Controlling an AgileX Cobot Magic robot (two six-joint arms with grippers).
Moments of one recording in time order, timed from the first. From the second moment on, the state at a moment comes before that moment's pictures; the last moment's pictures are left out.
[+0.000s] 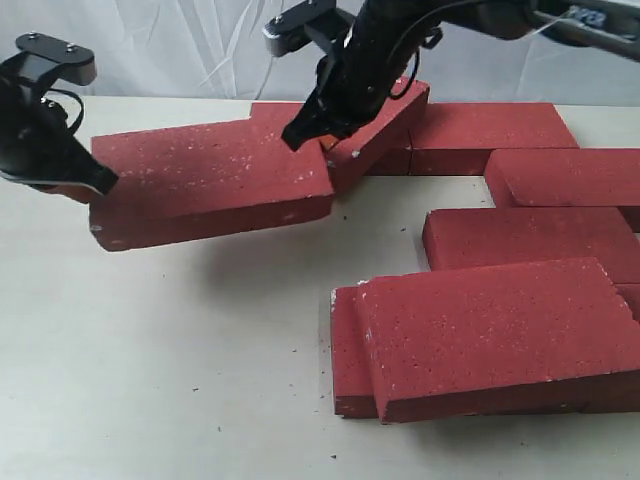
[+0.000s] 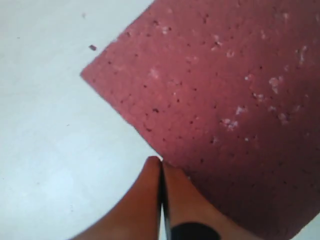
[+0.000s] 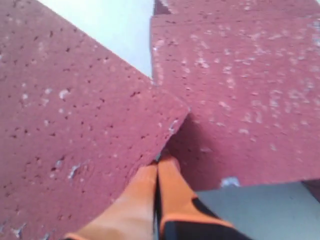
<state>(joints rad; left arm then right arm) -0.12 1.61 -1.10 -0.26 0.78 0.50 0.53 2.13 -1.85 0.19 0.94 -0.44</state>
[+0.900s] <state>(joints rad) 0.01 1.76 -0.91 -0.34 0.36 0.50 0.61 2.30 -1.93 0.19 0.99 -0.40</state>
